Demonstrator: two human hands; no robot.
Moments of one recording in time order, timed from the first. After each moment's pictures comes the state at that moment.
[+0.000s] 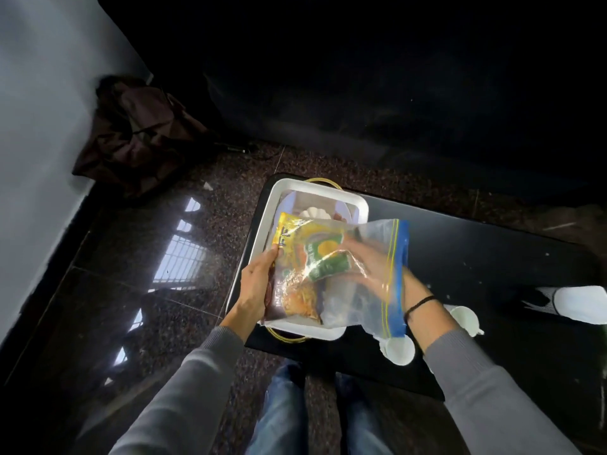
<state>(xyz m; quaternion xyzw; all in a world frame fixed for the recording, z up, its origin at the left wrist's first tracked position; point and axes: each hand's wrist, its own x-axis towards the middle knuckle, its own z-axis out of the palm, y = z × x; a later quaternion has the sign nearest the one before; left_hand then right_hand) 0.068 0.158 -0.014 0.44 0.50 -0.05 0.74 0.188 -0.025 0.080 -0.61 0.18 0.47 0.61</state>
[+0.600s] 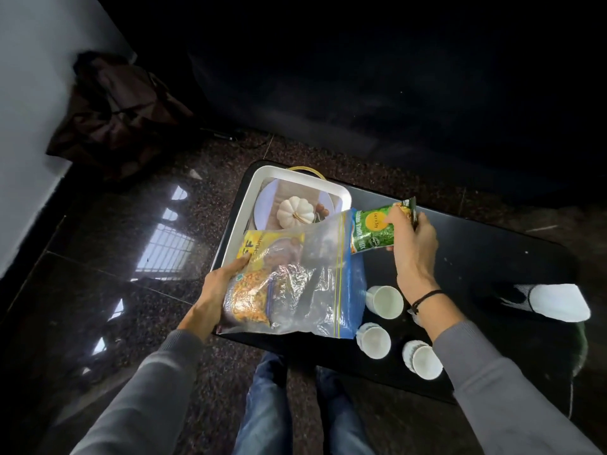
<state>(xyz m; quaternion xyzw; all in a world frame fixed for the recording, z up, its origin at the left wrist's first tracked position) 0.034 0.174 -0.042 0.44 0.56 -0.13 0.69 0.217 -0.095 0.059 -0.81 0.20 0.13 0.54</state>
